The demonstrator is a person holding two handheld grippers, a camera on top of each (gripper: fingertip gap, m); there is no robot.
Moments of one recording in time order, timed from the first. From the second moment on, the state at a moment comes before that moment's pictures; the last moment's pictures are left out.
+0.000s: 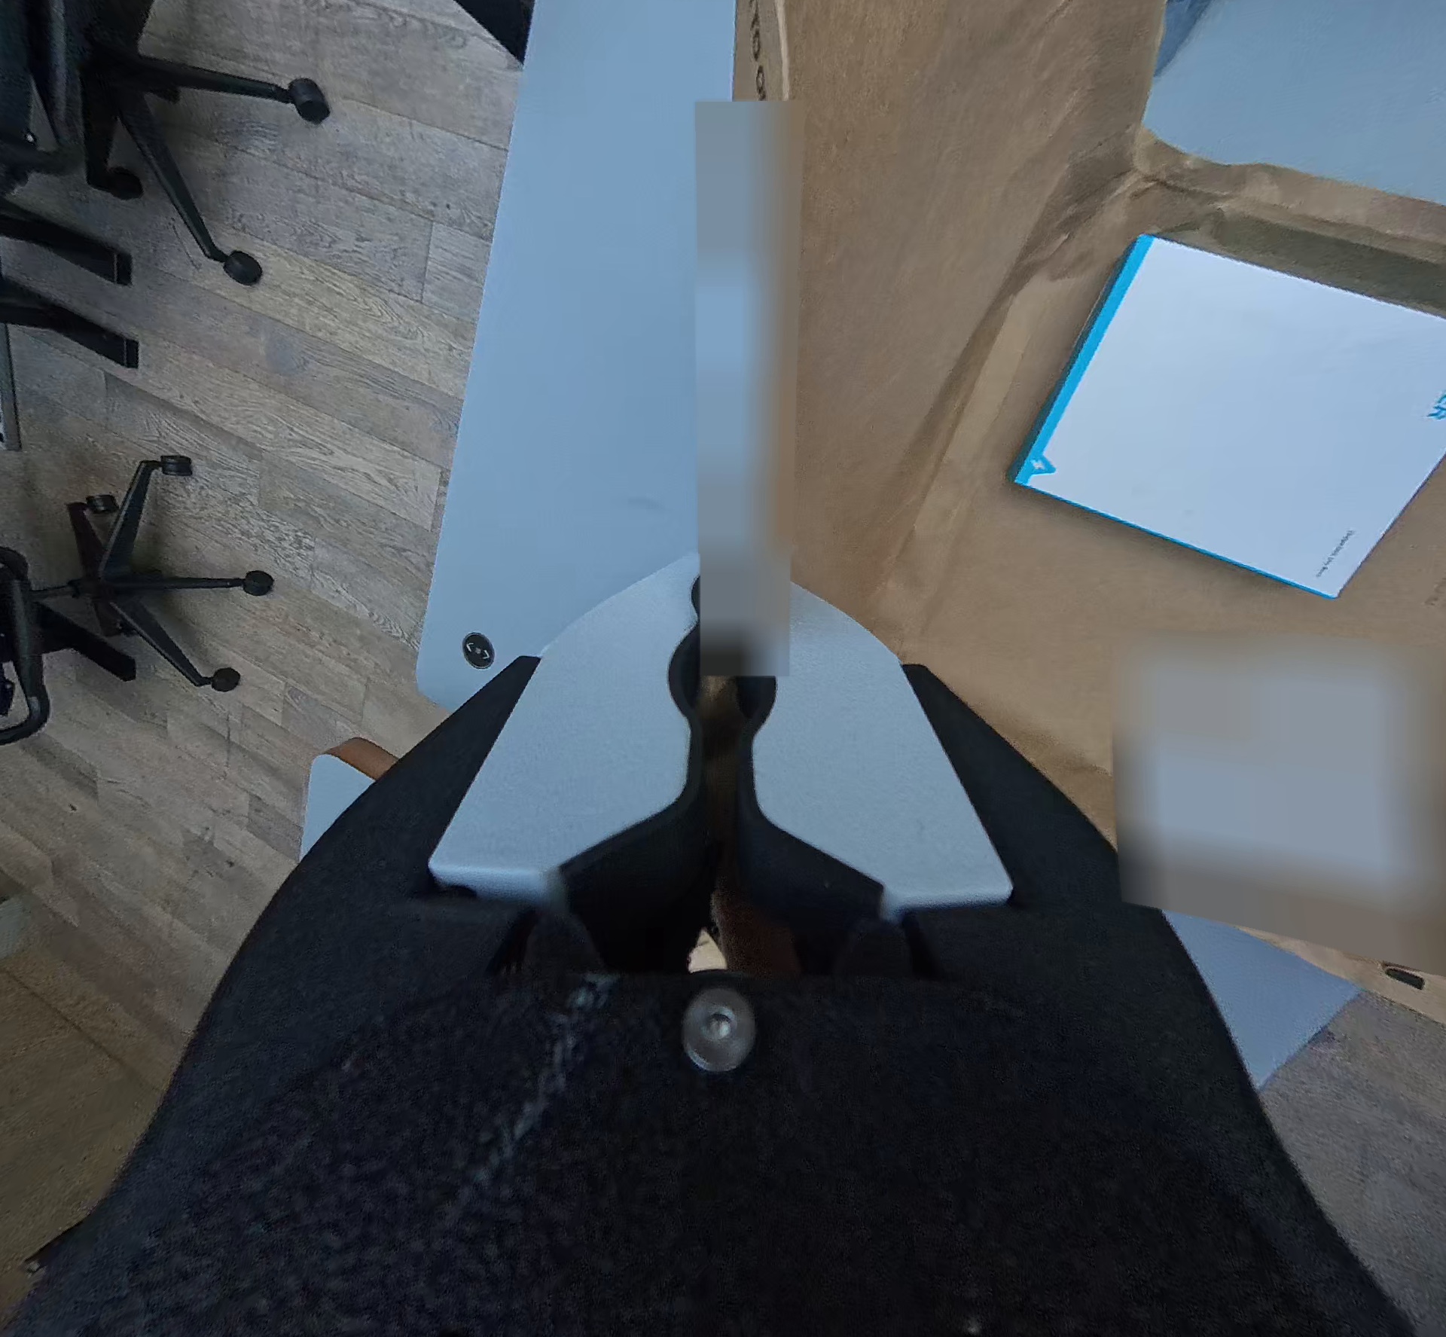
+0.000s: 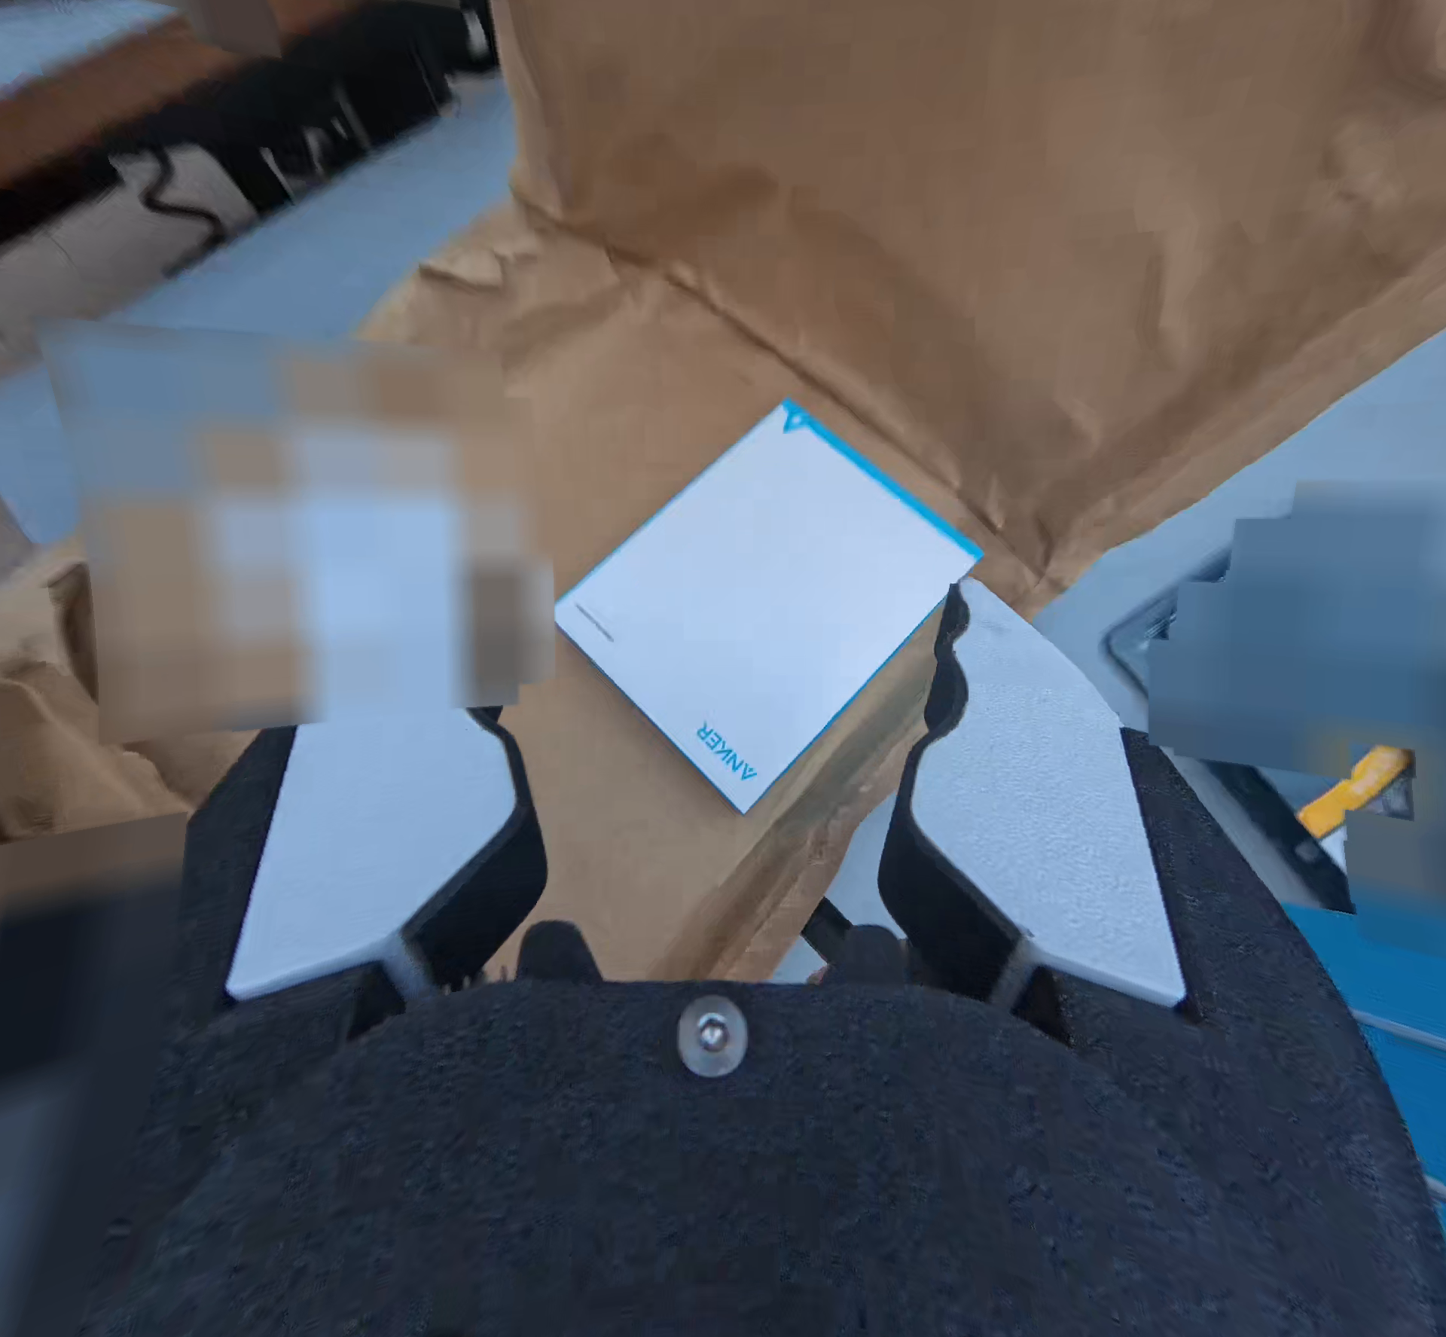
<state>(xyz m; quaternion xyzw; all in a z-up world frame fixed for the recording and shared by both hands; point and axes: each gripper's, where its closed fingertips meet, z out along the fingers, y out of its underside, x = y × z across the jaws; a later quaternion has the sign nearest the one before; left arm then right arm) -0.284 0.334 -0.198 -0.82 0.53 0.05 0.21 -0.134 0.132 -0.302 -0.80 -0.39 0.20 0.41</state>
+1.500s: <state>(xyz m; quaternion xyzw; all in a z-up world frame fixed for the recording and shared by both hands) -0.474 0.470 -0.157 -0.80 0.47 0.28 0.23 0.043 0.093 -0.470 -0.92 -0.35 -0.05 0.14</state>
